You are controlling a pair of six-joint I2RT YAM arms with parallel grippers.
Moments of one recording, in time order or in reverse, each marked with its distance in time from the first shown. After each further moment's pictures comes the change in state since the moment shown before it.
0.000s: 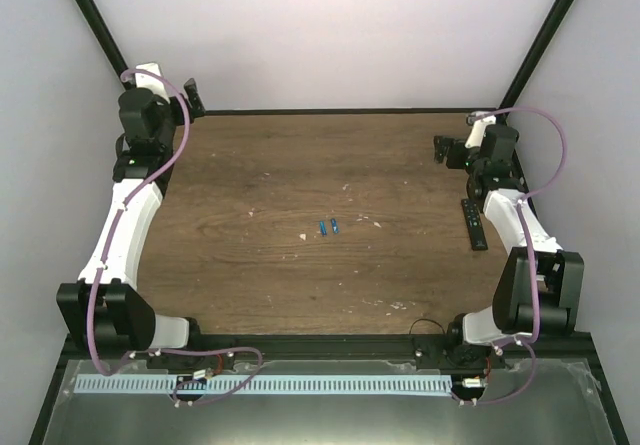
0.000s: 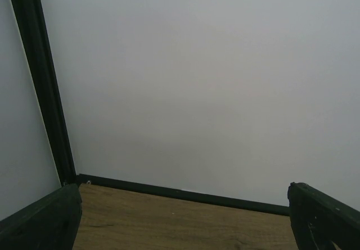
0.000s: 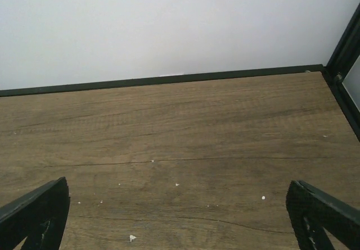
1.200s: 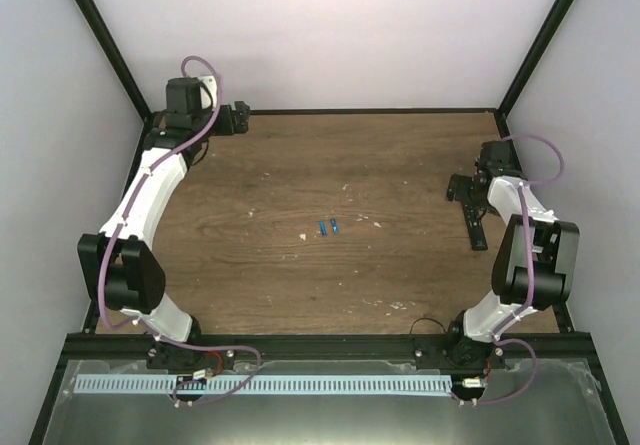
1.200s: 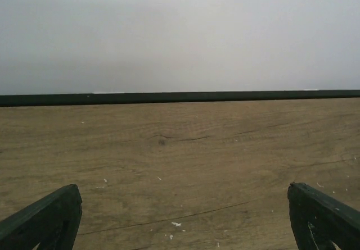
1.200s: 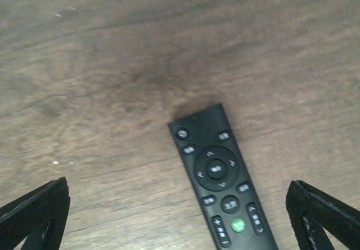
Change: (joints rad) left arm -0.117 0.232 0.194 -0.359 0.219 -0.006; right arm -0.074 0.177 0.087 -0.565 0.224 0.103
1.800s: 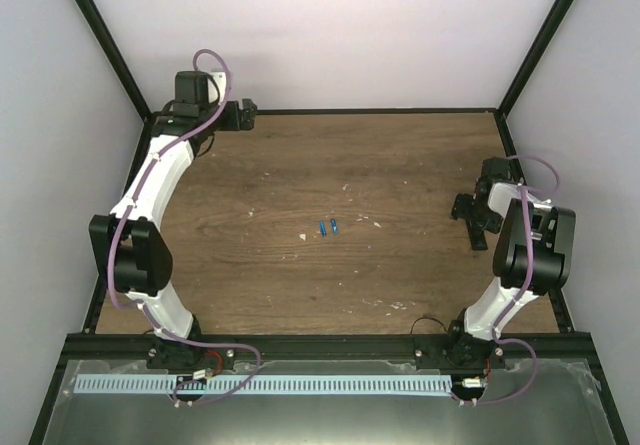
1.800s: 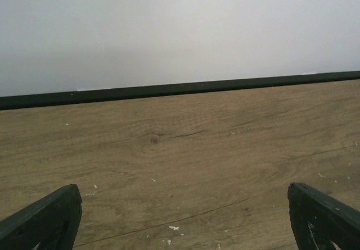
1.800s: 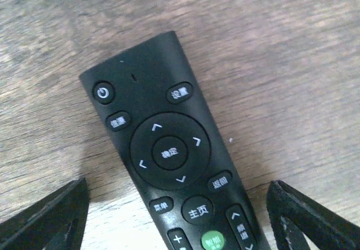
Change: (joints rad) left arm -0.008 0.126 0.123 -0.049 0.050 0.047; right arm -0.073 0.116 -0.082 0.032 0.002 -0.005
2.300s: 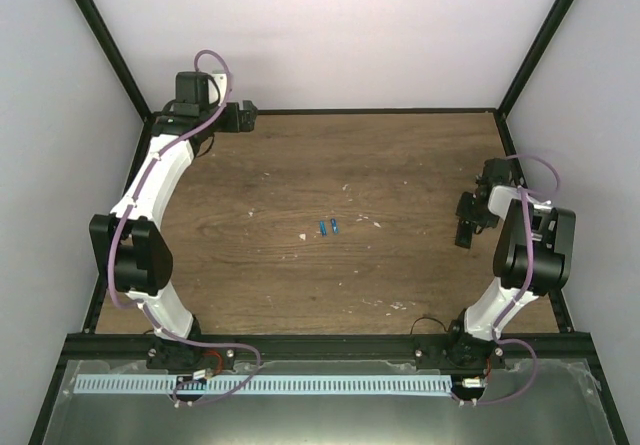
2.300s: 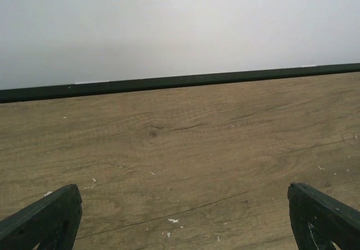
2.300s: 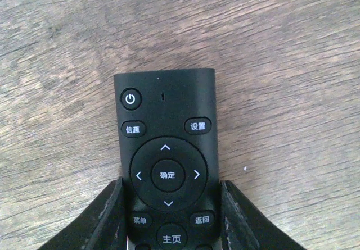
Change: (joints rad) left arm 0.000 0.009 0.011 -0.035 0.010 0.010; right arm -0.004 0.001 -0.034 0.105 -0.053 -0.012
